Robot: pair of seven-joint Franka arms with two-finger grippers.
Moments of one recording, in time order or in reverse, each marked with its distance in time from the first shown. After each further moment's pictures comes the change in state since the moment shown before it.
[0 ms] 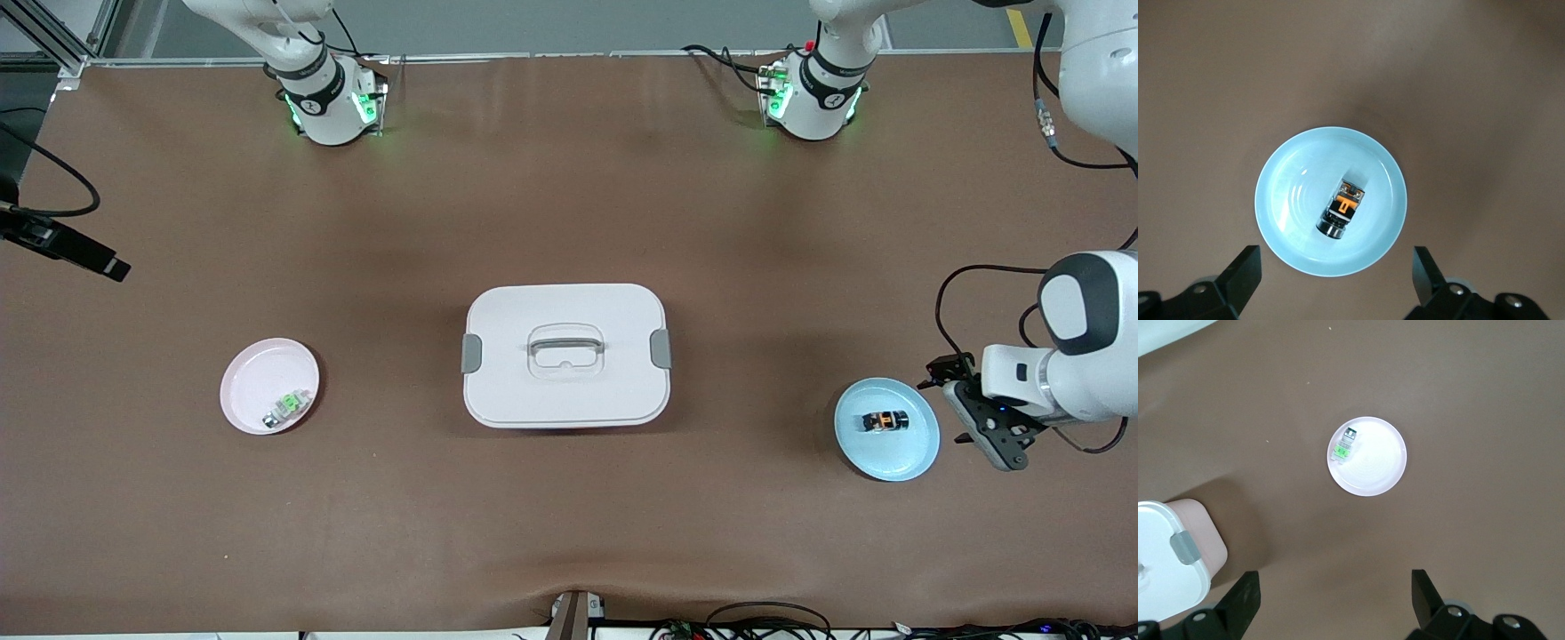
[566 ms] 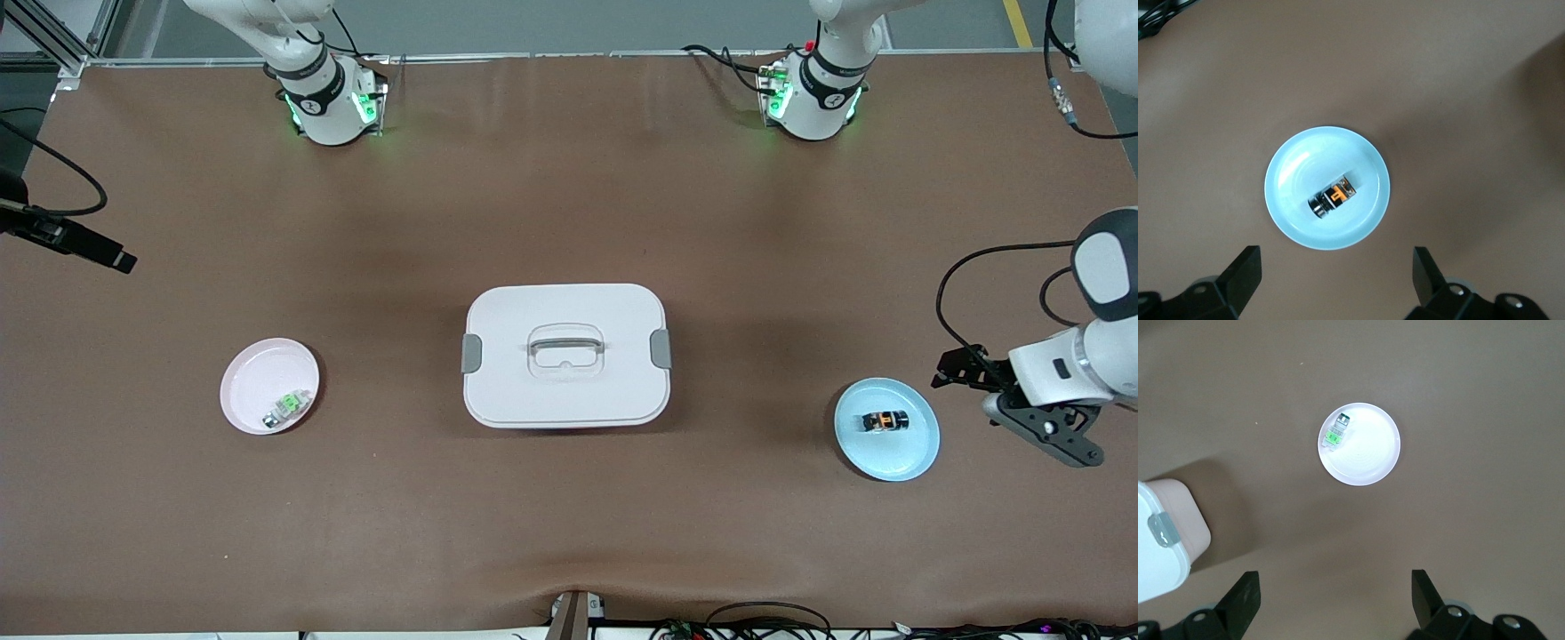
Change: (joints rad) left arm -0.003 -0.123 -0.004 0.000 -0.011 -0.073 -0.482; right arm -0.013 -0.033 0.000 -0.073 0.001 0.012 -0.107
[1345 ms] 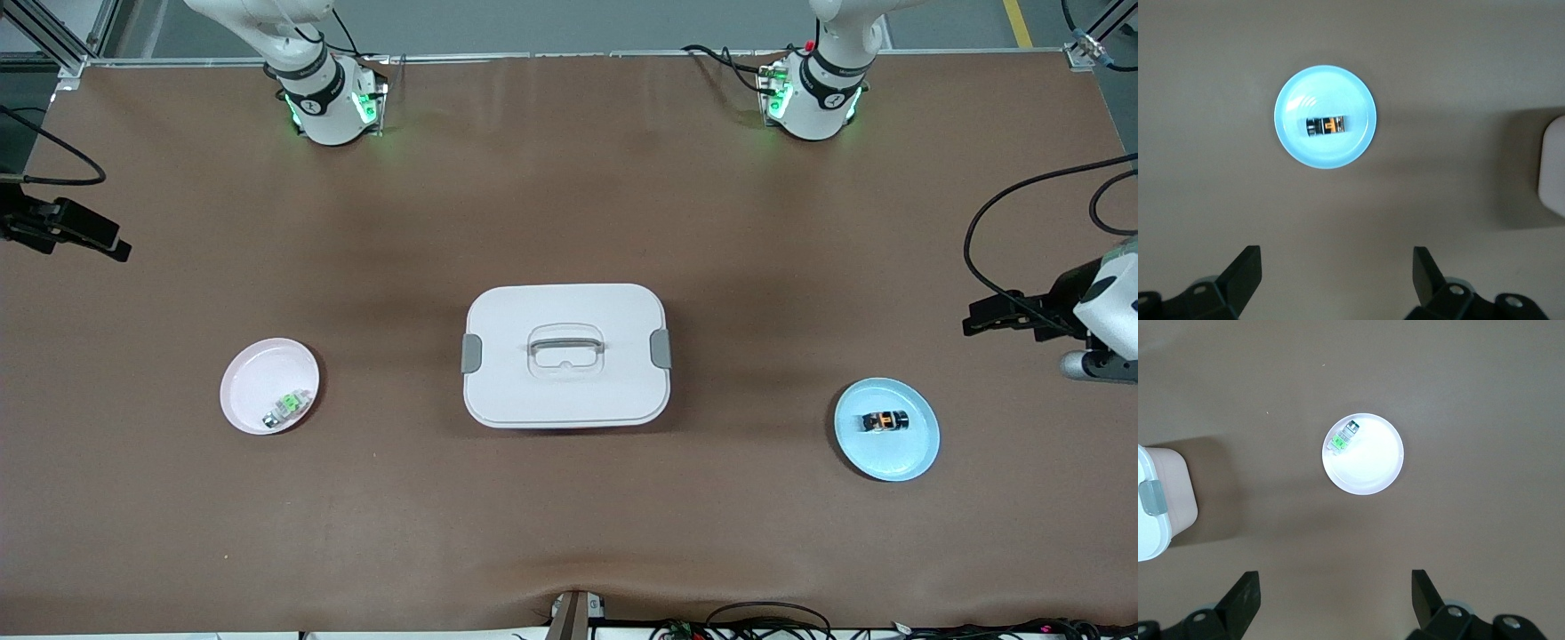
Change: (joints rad) left arm -0.004 -0.190 -0.020 -0.002 0.000 -0.250 -0.556; right arm -0.013 -0.047 -0.003 -0.066 -0.001 0.052 -0.187
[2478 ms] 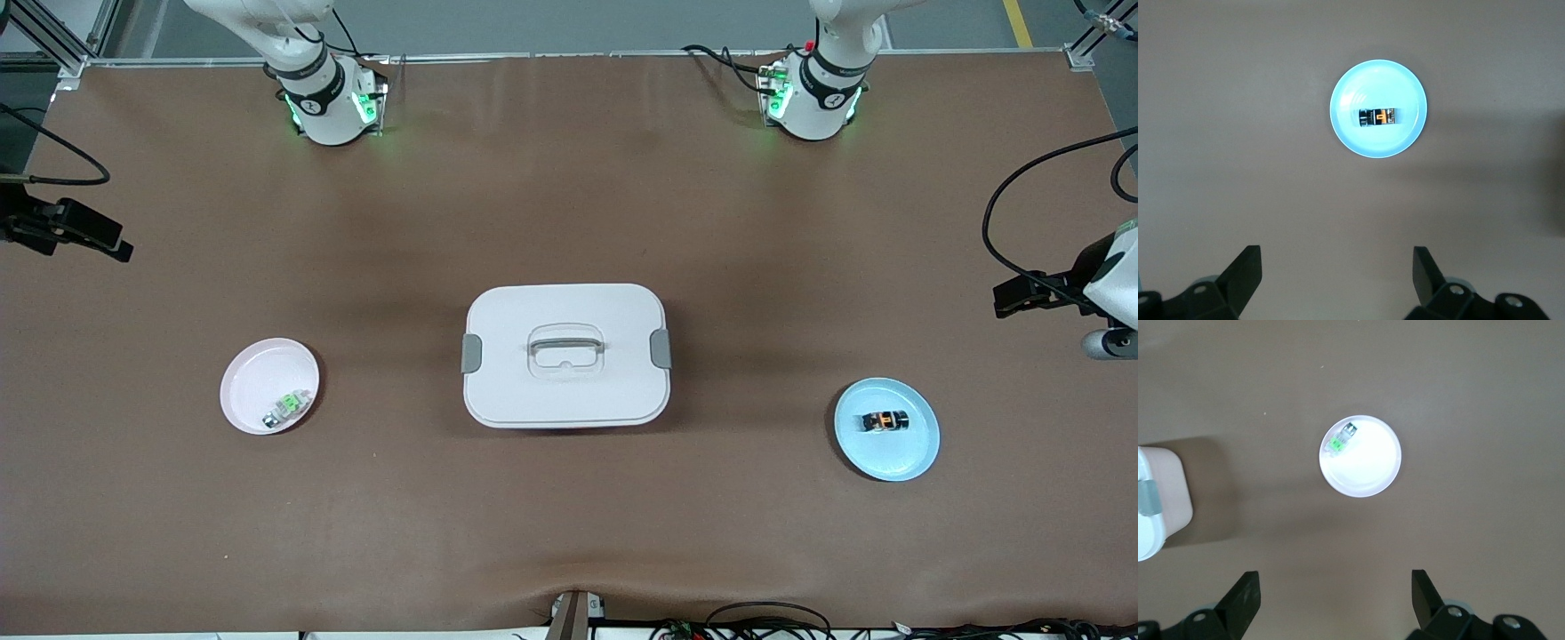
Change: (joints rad) left arm 0.009 -0.027 -0.031 0.016 0.173 -0.039 0.002; right arm 0.000 -0.001 0.008 -0.006 -0.025 0.021 -0.015
